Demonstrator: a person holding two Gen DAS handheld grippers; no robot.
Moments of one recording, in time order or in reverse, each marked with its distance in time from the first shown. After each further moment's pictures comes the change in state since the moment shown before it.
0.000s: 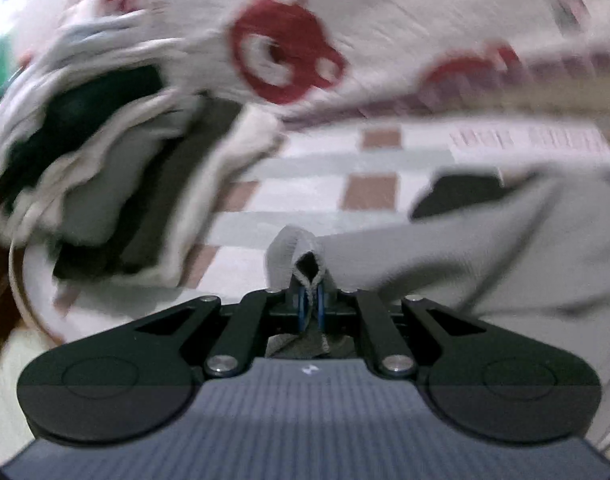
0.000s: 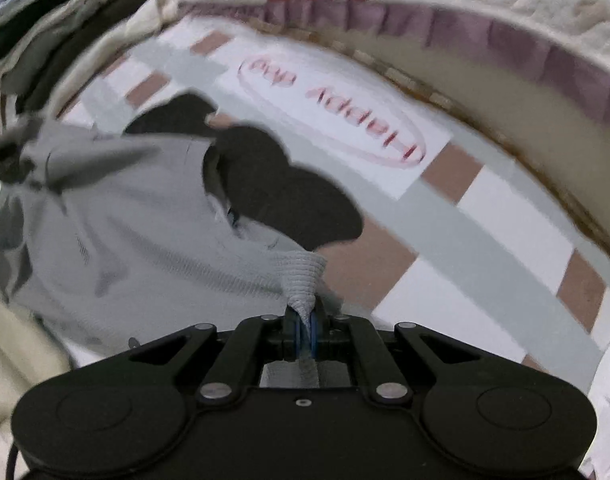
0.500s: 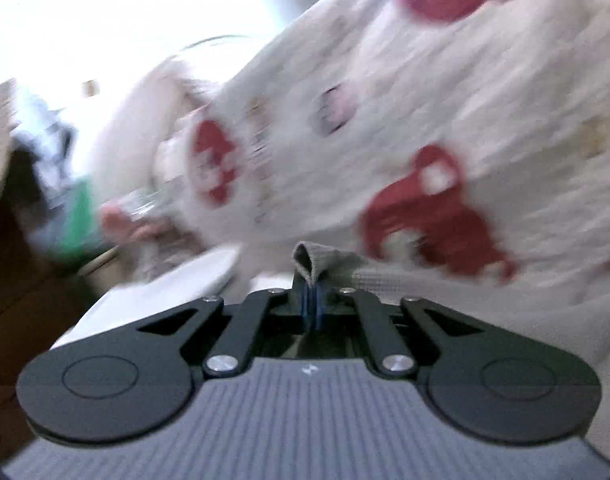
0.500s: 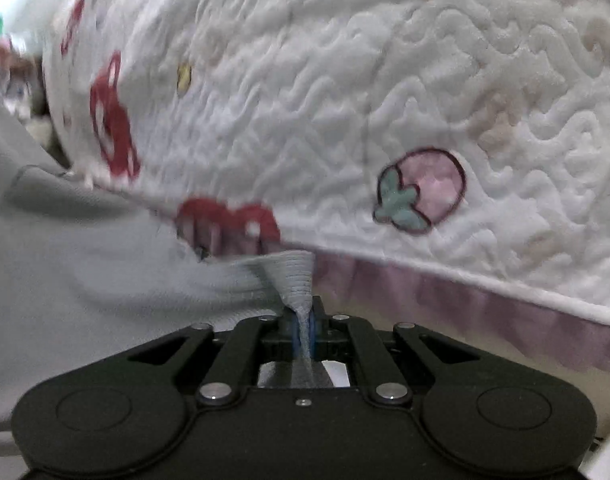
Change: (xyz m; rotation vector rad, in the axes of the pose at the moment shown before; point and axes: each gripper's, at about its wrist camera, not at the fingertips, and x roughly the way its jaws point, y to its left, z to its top) left arm 0.079 0.094 0.173 -0.078 -0.260 0.434; right arm 0.014 -0.012 0.099 0.025 -0.585 -0.265
